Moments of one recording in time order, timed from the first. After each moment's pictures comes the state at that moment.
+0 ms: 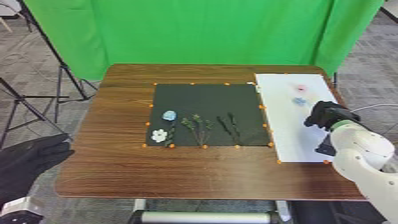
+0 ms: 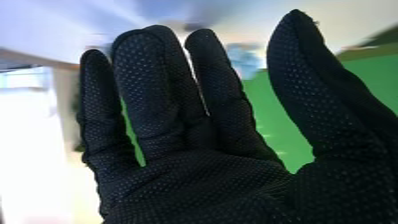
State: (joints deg) left arm 163.9 -55.4 -125.9 -134.0 33.8 4.6 17.4; right arm -87.7 -36.8 71.0 -100.1 -118.0 -8.0 35.7
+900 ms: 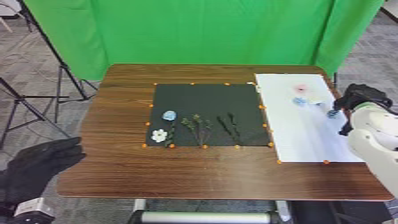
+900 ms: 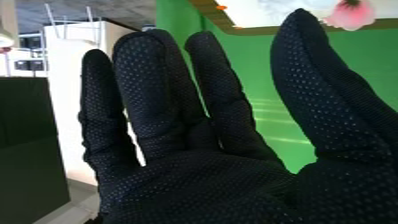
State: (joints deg) left arm 162.3 -52.8 -122.4 -132.8 34.3 3.9 16.6; right arm -76.4 -35.2 66.7 -90.1 -121.9 -6.9 40.7
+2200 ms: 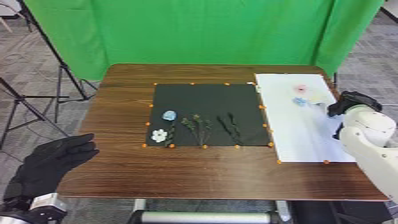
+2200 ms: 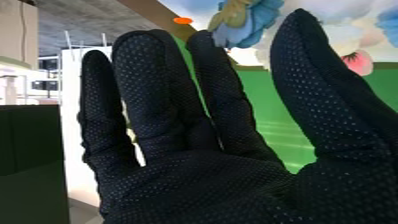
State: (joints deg) left arm 157.7 -52.1 -118.2 -132.2 35.0 3.3 15.3; right arm -74.8 -39.5 66.9 -86.5 -122.6 -12.8 41.5
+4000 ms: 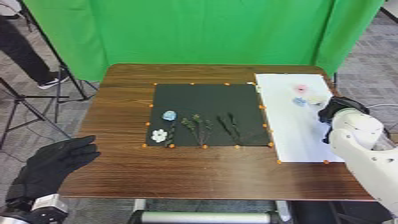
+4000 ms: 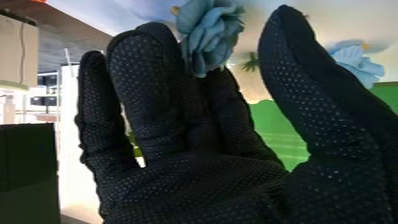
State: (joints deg) left arm 157.3 -52.4 -117.9 -131.8 35.0 2.8 13.9; right arm -76.3 -42.8 67.7 -89.7 -122.0 -16.6 44.7
